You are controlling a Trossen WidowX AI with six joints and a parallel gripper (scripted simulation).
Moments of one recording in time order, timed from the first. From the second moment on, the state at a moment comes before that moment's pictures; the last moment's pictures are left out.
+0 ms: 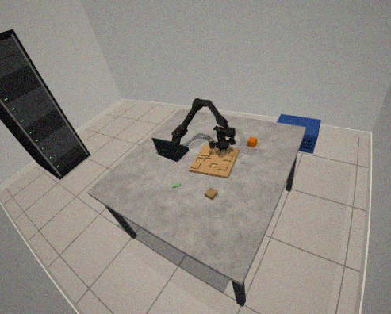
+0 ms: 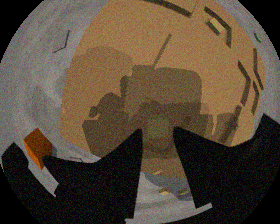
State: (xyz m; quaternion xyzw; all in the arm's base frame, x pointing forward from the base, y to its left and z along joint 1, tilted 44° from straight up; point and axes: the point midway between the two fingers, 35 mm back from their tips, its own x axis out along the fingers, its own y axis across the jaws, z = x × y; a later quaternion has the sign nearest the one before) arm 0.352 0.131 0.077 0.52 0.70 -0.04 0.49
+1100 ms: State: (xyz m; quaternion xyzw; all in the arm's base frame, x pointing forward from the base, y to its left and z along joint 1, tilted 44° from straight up) arm 0.353 0.139 0.069 0.52 0.70 -0.04 0.49
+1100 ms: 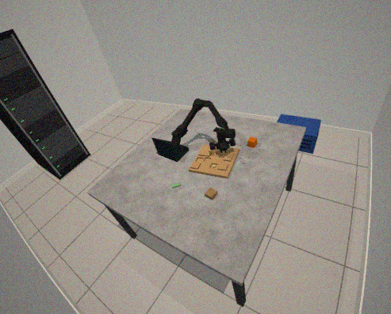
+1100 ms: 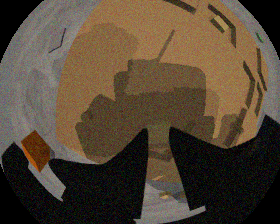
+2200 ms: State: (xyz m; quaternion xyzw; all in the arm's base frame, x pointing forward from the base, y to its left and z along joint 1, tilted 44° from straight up) arm 0.352 0.110 0.094 0.52 0.70 -0.04 0.49
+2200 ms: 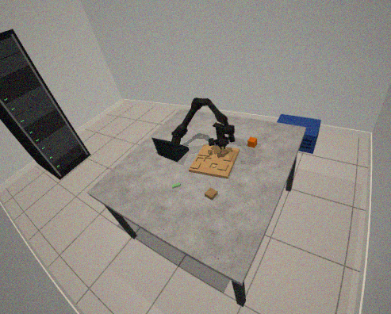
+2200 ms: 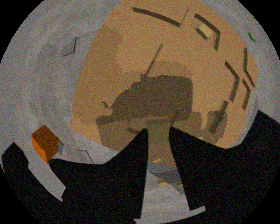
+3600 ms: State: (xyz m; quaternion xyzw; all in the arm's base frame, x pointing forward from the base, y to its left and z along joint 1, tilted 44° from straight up) arm 0.368 0.028 0.098 0.52 0.70 -0.05 0.49
